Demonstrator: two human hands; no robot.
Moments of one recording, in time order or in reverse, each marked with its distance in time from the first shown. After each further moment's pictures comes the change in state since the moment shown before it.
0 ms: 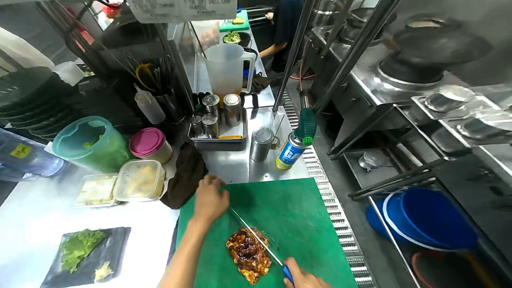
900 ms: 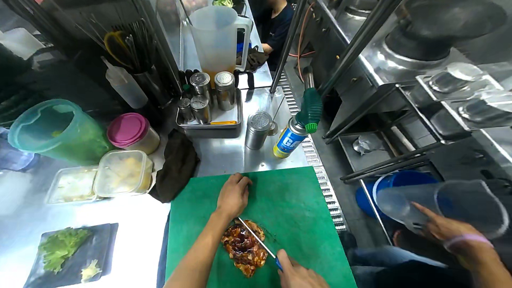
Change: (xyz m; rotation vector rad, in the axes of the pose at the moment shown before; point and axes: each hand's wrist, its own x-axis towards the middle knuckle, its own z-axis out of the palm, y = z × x) left_hand 0.020 0.015 0.097 -0.042 -0.043 0.387; right_hand 0.011 -0.023 -0.010 -0.087 -0.160 0.150
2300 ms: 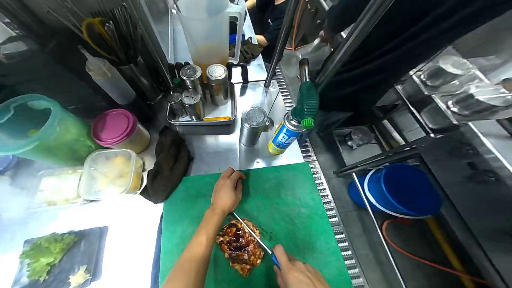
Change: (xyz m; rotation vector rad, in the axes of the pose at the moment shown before) left_hand 0.006 -0.005 0.001 -0.077 0.078 -0.052; right_hand 0.002 0.002 -0.006 0.040 0.012 -0.025
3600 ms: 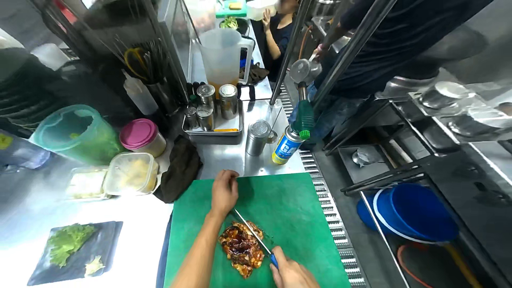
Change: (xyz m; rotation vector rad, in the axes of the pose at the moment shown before) left_hand -0.010 0.001 -0.022 -0.156 0.310 -0.046; right_hand 0.014 0.016 0.034 0.043 0.187 -0.076
